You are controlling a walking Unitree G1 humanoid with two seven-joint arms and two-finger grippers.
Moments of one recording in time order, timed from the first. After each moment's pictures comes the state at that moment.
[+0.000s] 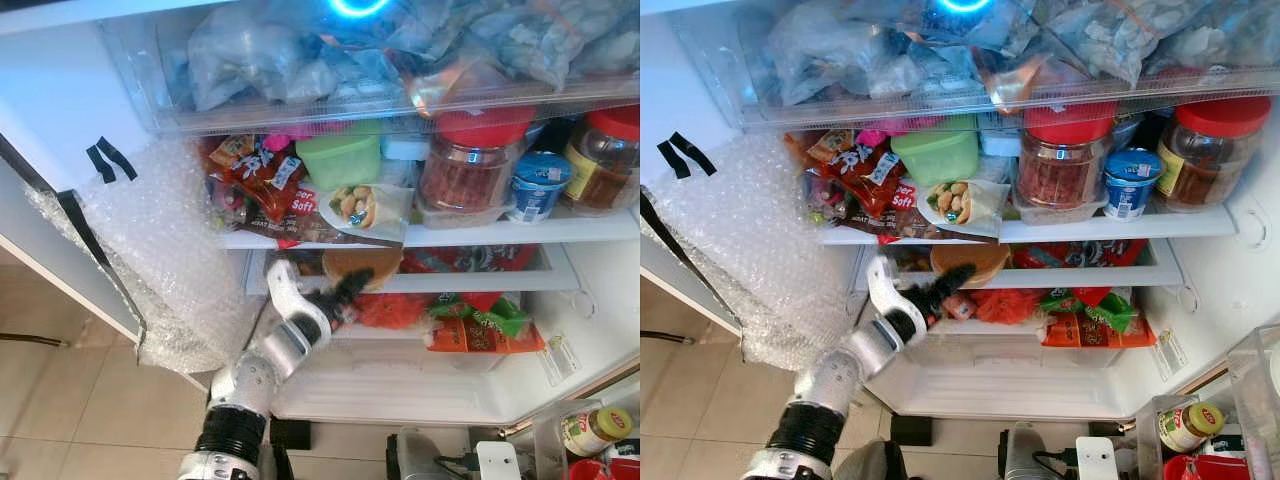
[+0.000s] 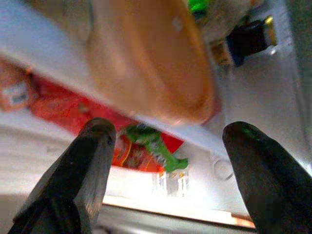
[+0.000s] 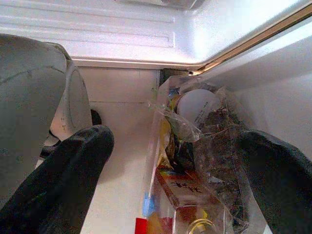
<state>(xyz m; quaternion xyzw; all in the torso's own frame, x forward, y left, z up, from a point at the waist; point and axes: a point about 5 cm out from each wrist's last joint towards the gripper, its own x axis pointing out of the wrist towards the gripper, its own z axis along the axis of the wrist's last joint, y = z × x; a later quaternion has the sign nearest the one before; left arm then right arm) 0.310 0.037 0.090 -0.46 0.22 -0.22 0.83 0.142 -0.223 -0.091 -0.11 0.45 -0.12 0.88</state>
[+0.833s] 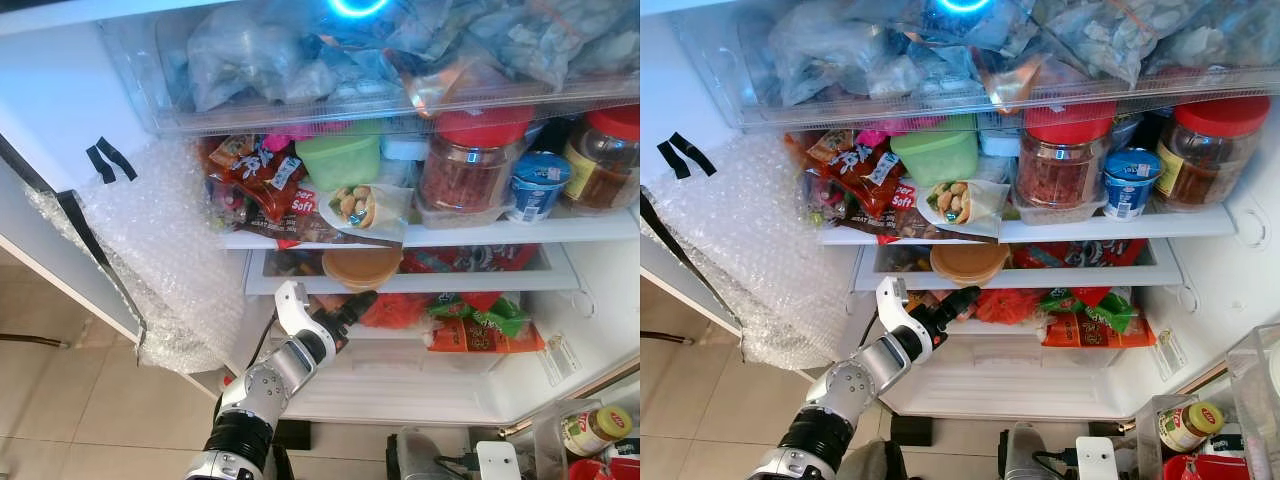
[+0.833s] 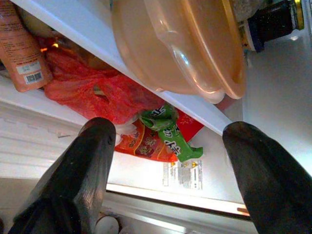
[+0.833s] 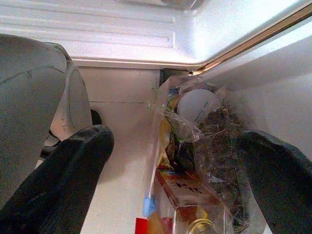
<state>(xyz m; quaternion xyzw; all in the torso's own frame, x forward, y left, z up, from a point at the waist) 0.308 0.032 0.073 -0.46 0.24 -0.21 0.83 0.142 -0.223 -0.091 -0.11 0.45 -0.12 0.88</state>
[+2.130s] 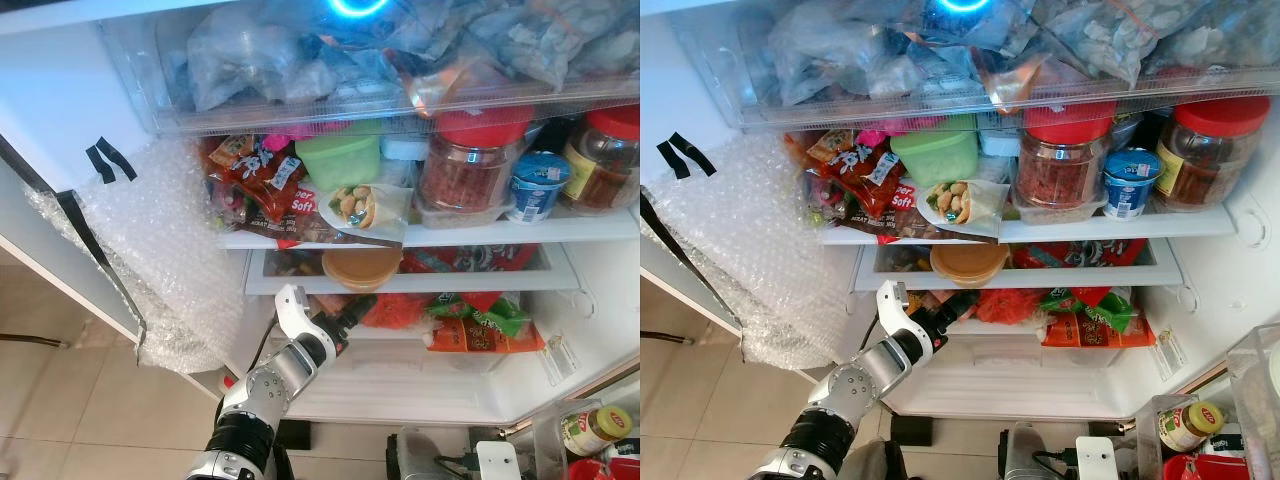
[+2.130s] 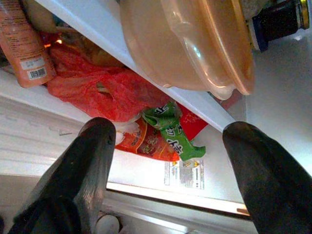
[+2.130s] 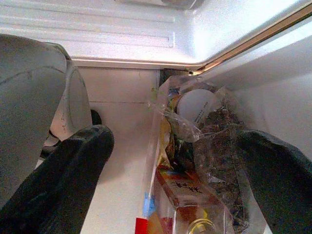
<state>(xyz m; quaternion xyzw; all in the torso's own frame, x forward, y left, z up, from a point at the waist) 0.308 0.031 0.068 -0.46 0.24 -0.21 0.83 0.142 -0.223 -0.091 -0.11 0.45 -0.12 0.88</state>
